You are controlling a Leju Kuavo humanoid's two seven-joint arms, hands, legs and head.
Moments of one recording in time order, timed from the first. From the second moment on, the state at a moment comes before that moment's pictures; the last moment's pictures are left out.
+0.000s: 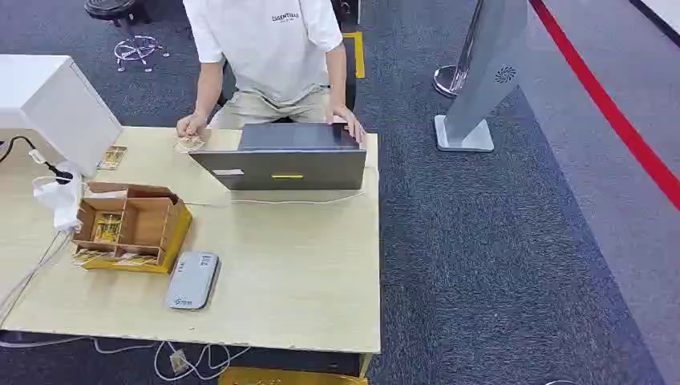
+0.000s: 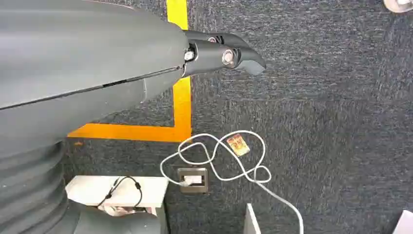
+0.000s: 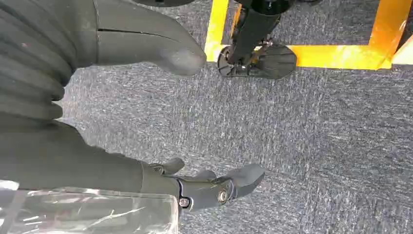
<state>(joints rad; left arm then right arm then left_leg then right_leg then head) 0.00 0.11 1.48 -0.29 0.48 -0.12 -0.42 -0.10 0.07 -1.03 -0.32 1.14 -0.05 -0.28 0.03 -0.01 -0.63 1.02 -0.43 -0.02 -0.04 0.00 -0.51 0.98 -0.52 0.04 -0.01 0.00</state>
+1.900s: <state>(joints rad) -0.33 0.08 1.30 -1.36 -0.49 -0.33 -0.51 -0.15 0.17 -1.16 -0.30 1.24 -0.03 -0.24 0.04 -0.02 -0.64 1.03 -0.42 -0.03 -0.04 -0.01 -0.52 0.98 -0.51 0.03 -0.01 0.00</state>
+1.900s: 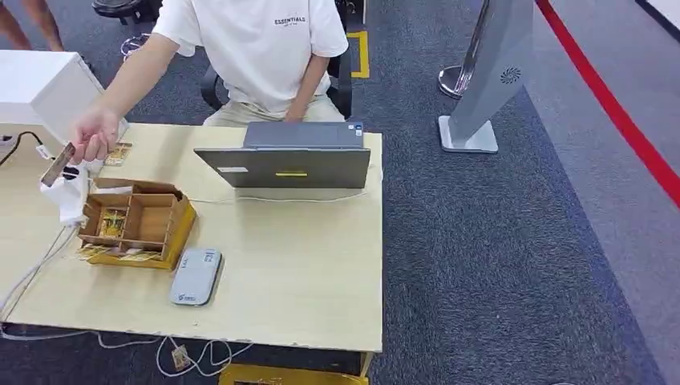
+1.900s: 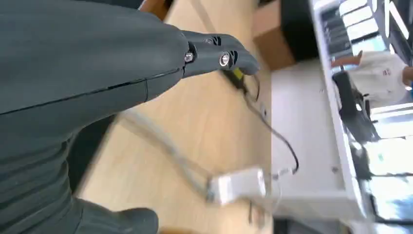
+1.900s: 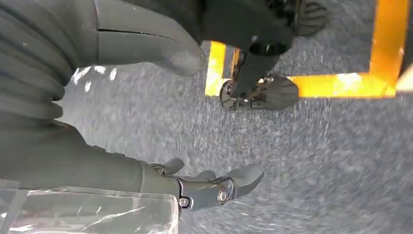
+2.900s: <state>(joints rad) -0.69 0.03 0.10 -1.49 -1.56 0.07 -0.05 -0.19 0.18 -1.07 -0.26 1.18 -0.02 -0.21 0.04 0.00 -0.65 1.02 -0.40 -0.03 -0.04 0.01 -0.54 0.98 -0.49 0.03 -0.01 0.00</state>
